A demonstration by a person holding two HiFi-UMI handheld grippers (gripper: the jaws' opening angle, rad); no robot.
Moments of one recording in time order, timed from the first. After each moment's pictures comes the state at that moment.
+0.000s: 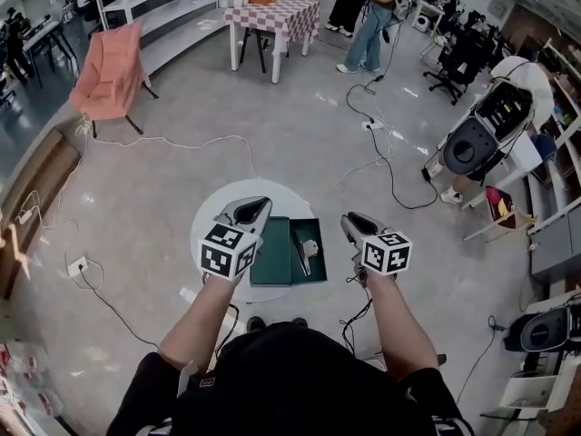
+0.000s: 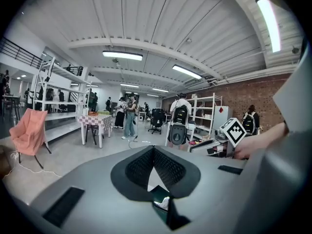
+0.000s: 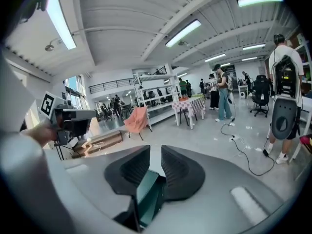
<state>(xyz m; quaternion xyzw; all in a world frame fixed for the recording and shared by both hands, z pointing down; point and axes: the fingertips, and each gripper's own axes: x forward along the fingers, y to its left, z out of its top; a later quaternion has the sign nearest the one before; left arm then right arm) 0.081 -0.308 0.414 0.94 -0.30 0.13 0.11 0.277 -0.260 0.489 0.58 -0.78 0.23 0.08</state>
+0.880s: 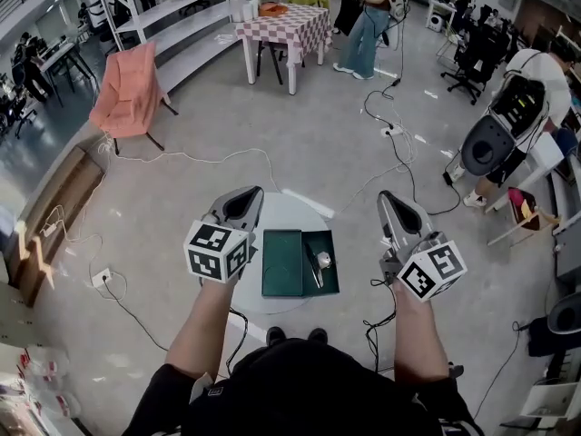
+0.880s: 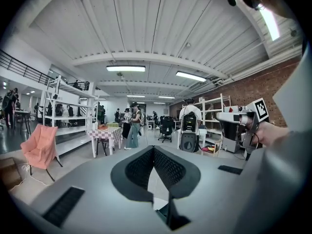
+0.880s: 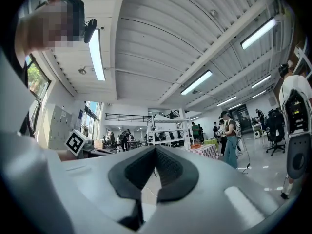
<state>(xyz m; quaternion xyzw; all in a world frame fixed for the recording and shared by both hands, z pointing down) 0.071 -0.334 0.343 0.93 -0.36 0.09 0.05 0.283 -0.233 0.279 0.56 -0.83 0.00 -0.09</state>
